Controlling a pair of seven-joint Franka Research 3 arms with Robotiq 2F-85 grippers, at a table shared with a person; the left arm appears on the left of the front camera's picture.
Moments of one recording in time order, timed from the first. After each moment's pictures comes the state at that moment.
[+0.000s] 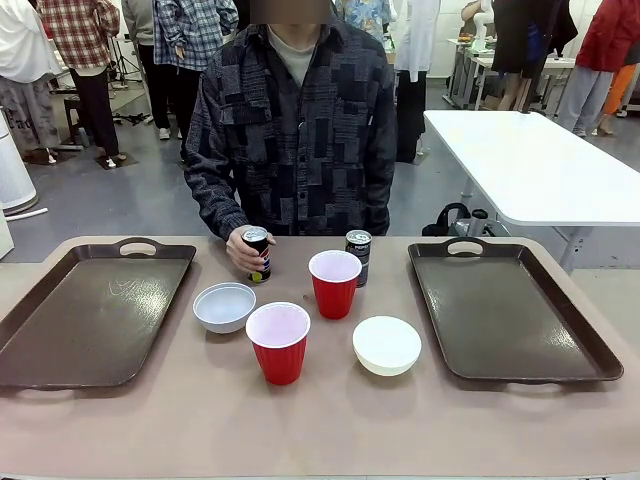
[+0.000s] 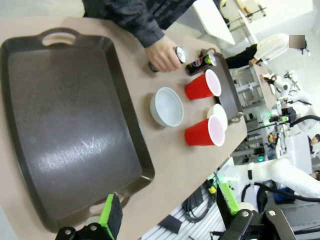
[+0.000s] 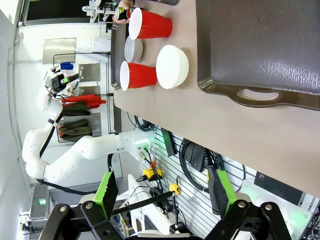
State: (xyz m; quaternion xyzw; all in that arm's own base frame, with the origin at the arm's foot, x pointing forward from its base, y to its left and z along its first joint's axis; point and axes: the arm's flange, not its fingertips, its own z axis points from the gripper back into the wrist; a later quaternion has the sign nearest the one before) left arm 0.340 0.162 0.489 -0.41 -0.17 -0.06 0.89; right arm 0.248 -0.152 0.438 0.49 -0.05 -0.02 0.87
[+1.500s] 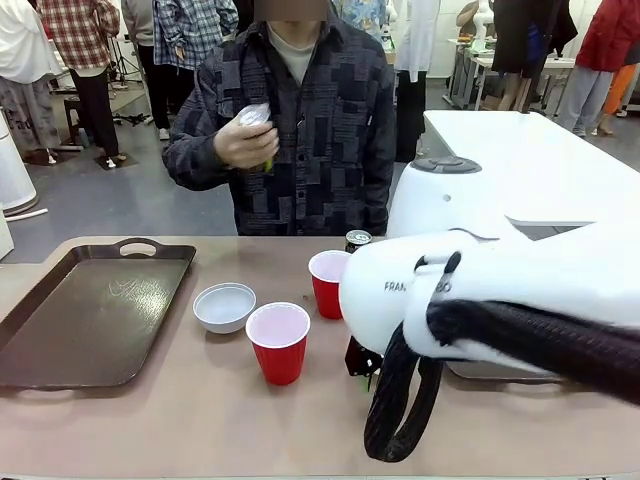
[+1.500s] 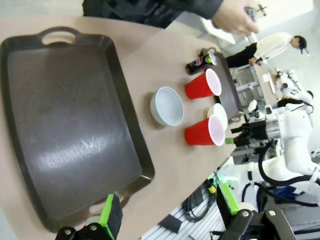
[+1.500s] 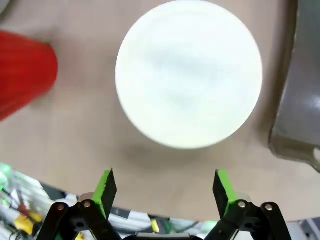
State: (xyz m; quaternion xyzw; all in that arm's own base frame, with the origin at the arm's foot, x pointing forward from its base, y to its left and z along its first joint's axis) left arm 0.341 0.161 0.488 -0.41 -0.17 -0.06 0.89; right arm 0.290 0.268 0.349 0.01 -0.03 0.09 0.99
